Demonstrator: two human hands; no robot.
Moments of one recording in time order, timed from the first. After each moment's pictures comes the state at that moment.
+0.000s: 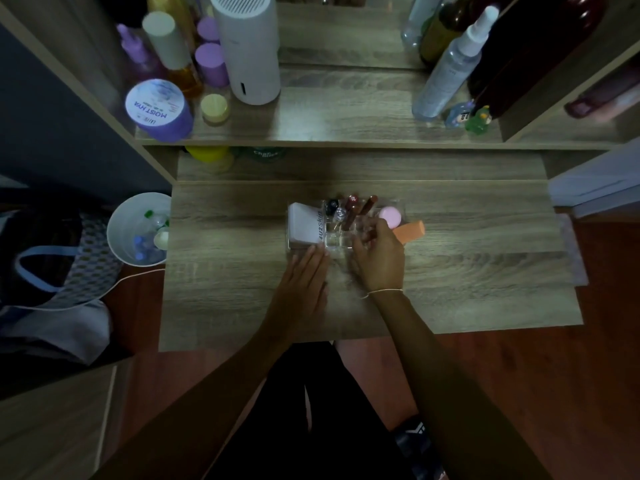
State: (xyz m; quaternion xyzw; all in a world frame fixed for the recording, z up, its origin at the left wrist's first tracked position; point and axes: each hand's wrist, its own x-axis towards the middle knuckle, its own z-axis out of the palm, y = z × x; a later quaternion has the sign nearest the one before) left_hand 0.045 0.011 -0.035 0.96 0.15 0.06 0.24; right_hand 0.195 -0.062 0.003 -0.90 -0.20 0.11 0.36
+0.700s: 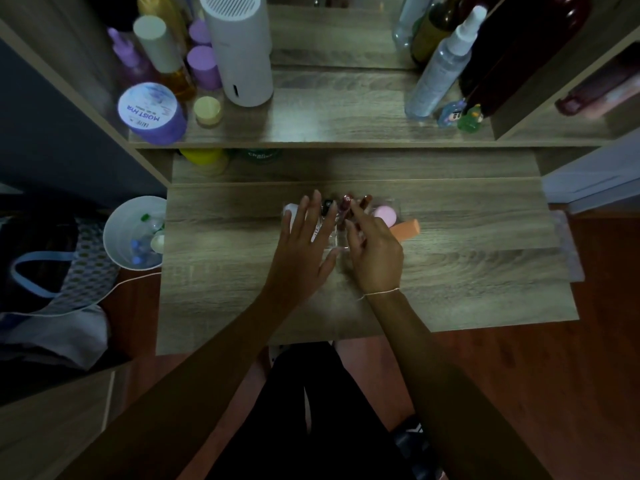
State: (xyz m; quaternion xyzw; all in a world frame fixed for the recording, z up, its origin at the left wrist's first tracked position) left_hand 0.093 0.043 0.000 0.97 0.16 0.10 0.17; right_hand 0.189 -0.060 0.019 -0.89 -0.32 -0.02 0.33
